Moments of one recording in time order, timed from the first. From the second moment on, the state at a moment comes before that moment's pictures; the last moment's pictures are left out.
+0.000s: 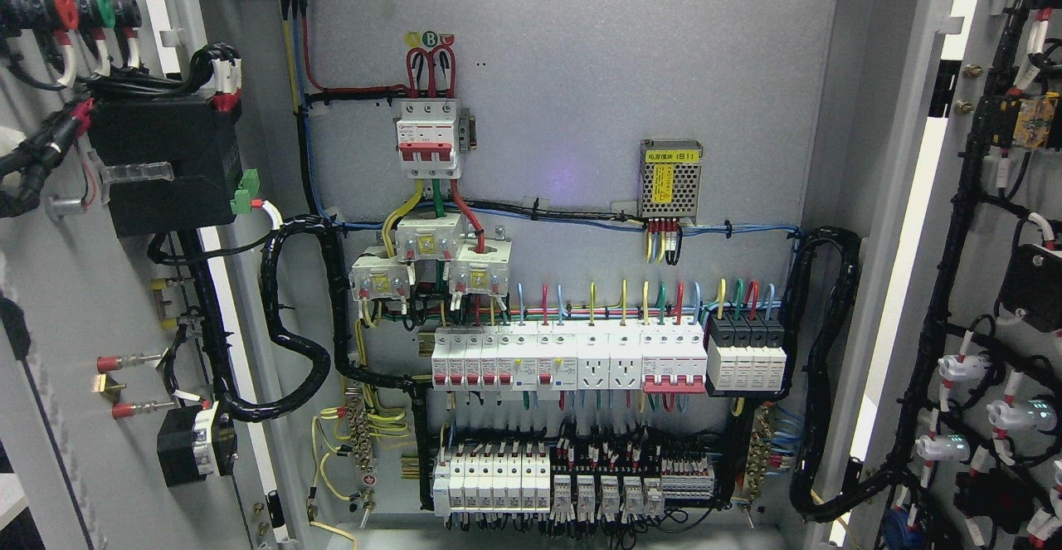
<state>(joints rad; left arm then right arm) 0.06 0.00 -0.05 0.00 0.04 -0.11 -0.32 -0.54 0.06 0.83 -1.56 -0.47 0.07 0.59</state>
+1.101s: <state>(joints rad) 0.06 0.00 -0.05 0.00 0.04 -0.11 -0.32 -0.54 0.07 0.79 -1.54 -0.46 0.06 0.53</state>
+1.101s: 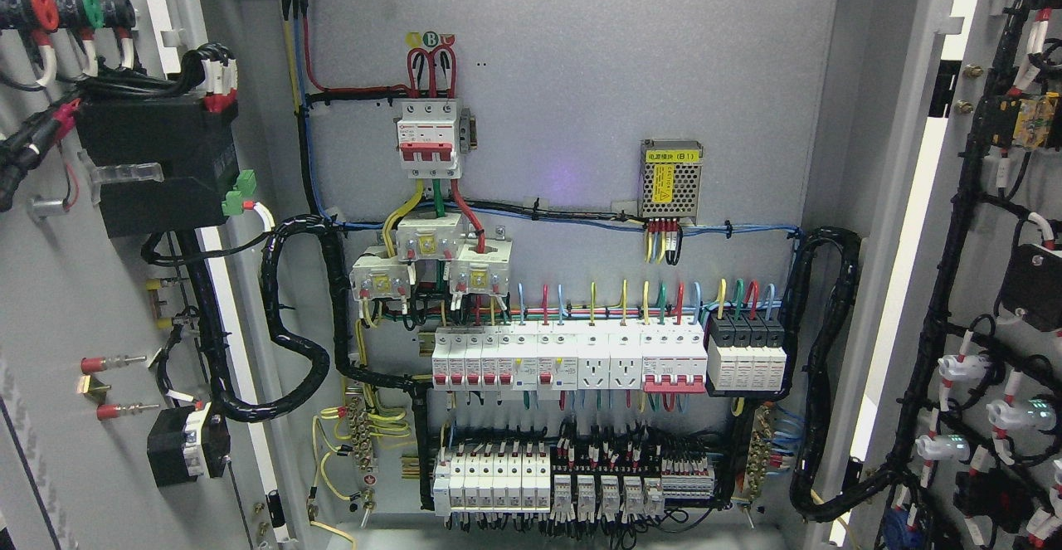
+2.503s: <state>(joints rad) 0.06 0.00 -0.05 -0.04 0.01 -0.11 -0.33 -0.17 -0.01 0.57 -1.62 -0.28 -0.15 0.36</state>
